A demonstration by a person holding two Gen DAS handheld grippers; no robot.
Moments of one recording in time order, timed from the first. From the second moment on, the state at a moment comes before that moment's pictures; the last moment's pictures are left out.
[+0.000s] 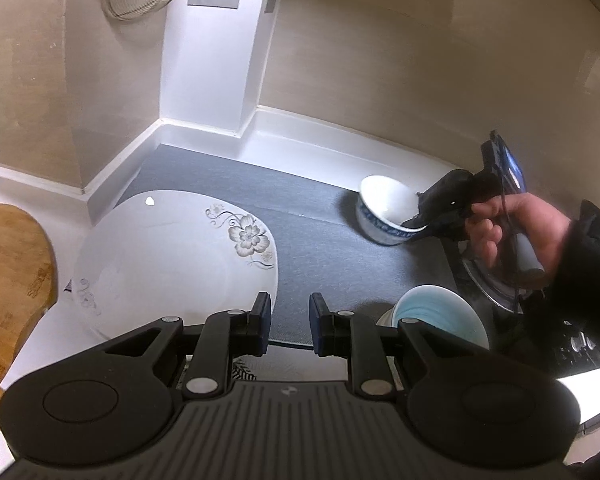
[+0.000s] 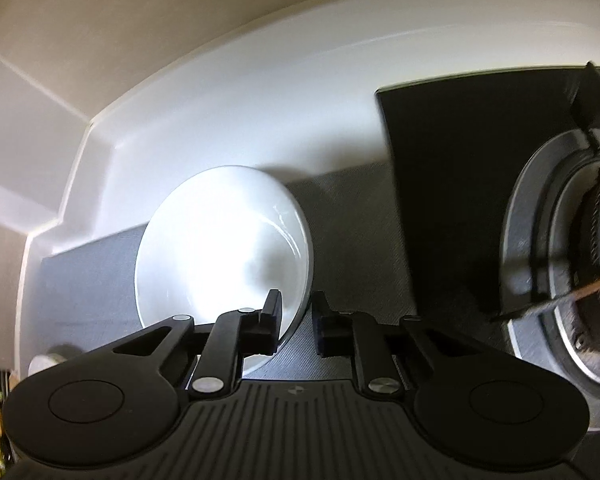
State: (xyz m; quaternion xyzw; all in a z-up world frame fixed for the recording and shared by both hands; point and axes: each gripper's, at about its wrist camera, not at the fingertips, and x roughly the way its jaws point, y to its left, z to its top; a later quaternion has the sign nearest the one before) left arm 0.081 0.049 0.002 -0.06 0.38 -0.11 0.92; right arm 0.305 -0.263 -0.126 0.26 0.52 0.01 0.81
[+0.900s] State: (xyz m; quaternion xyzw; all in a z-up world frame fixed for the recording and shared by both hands) left arm 0.191 0.013 -0.036 -0.04 0.41 -0.19 0.89; right arm 0.252 -0.201 -0.107 0.13 0.54 0.08 0.83
